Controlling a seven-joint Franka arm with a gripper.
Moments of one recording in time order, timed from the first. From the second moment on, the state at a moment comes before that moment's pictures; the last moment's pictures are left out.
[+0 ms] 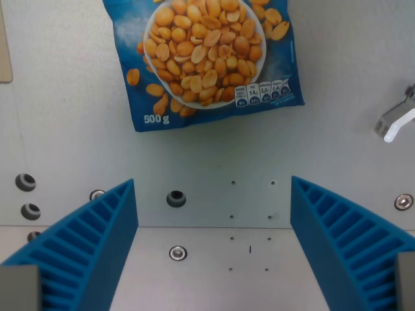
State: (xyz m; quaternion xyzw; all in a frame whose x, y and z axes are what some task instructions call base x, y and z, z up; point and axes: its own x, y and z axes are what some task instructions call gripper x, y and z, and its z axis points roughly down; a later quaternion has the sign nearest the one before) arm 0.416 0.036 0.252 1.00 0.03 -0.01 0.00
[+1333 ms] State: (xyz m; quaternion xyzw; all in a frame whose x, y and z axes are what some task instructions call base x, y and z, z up) arm 0.339 0.029 0.248 1.00 0.03 -0.05 0.01
